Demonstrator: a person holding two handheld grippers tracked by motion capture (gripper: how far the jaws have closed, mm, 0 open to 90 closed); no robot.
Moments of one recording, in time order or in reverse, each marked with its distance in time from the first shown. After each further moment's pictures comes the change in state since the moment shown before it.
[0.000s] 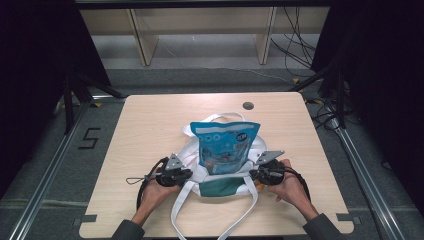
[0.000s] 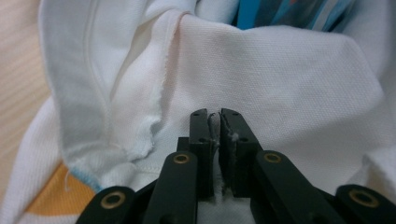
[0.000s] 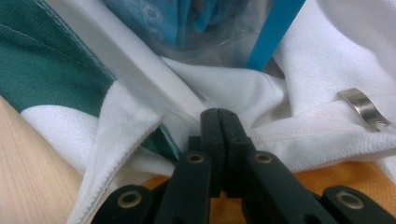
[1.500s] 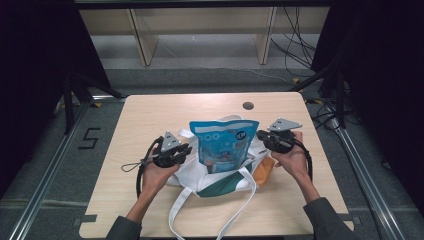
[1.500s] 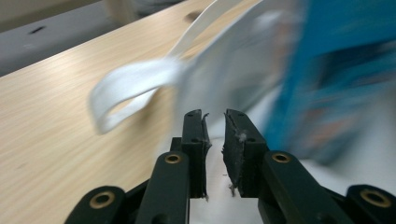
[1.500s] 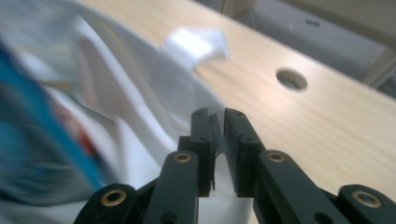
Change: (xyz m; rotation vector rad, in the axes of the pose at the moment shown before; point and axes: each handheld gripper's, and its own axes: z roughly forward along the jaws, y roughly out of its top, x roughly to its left) left arm 0.027 0.056 -0.018 -0.146 0.163 0.042; right arm -0.069 0.045 -0.018 -0.280 -0.210 0.075
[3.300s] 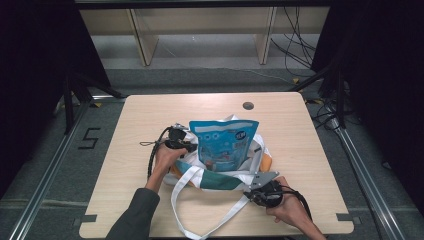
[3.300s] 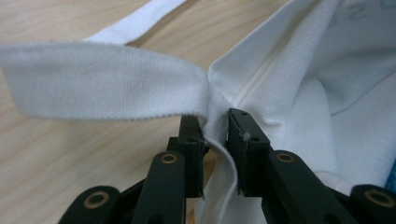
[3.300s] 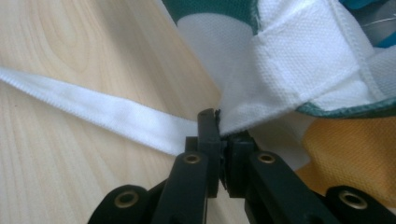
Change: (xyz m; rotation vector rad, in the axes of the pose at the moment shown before) left arm 0.039 -0.005 0.077 0.177 -0.162 -0.319; right arm 0.115 -0.066 -0.039 0.281 0.331 -0.191
